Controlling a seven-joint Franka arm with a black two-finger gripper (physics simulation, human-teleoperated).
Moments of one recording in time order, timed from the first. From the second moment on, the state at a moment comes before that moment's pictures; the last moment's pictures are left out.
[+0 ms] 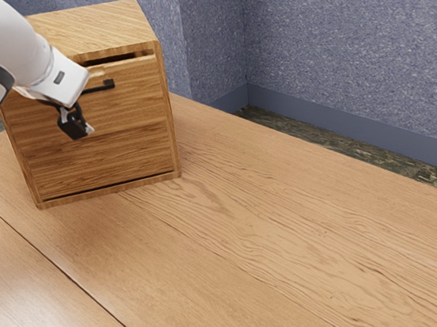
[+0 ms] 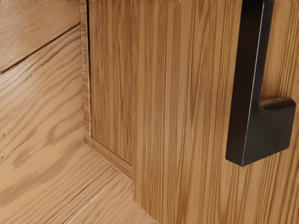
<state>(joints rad) -0.97 -0.56 1.11 -1.94 0.94 2.21 0.46</state>
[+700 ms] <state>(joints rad) -0.84 -0.56 0.95 -2.04 0.91 2.24 0.41</state>
